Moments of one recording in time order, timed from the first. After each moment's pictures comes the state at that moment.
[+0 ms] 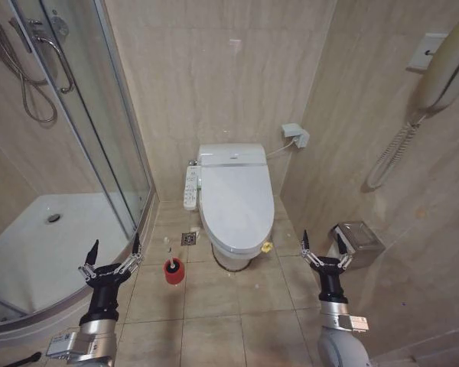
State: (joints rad) left arm 1.64 -1.35 -0.57 -2.25 -0.29 -0.22 -0.19; right arm -1.42 1.34 0.54 1.77 0.26 0.68 0.15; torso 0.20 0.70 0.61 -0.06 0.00
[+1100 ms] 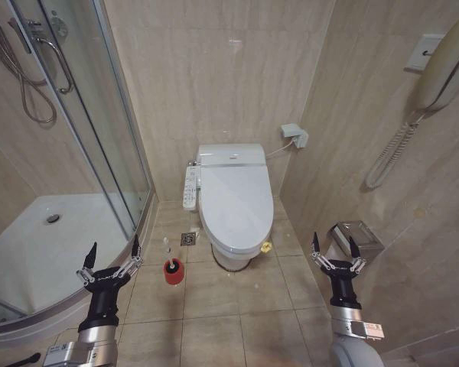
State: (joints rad) left arm 1.68 -1.37 -0.56 -2.28 -0.29 -0.24 -0.20; right arm -1.47 1.31 0.58 1.82 0.25 0.66 0.17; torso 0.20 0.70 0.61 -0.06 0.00
